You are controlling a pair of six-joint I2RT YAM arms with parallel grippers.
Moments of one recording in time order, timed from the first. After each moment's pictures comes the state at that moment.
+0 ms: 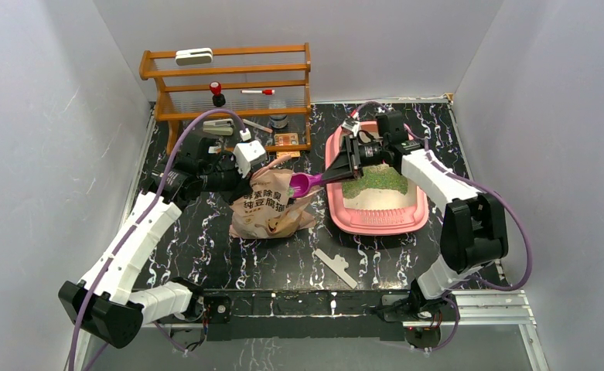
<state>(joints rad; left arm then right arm) -0.42 1.14 1.22 -0.88 0.44 0.44 0.32 1.61 1.23 -0.41 -1.19 0.54</state>
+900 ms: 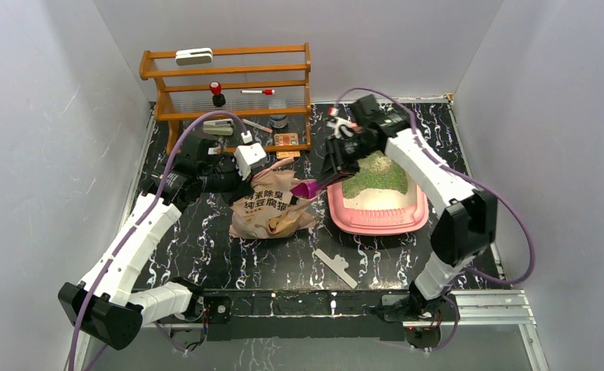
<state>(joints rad) -0.42 1.13 1.21 -0.87 0.49 0.48 0.43 1.65 1.55 -0.99 -0.77 0.30</state>
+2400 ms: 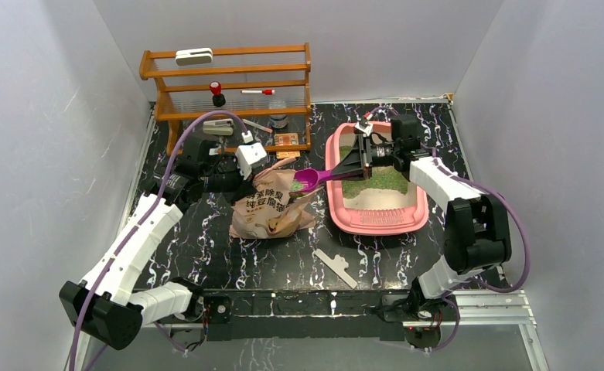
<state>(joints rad) -0.42 1.13 1.18 -0.81 0.51 0.47 0.23 1.59 1.08 -0.13 -1.31 0.78</state>
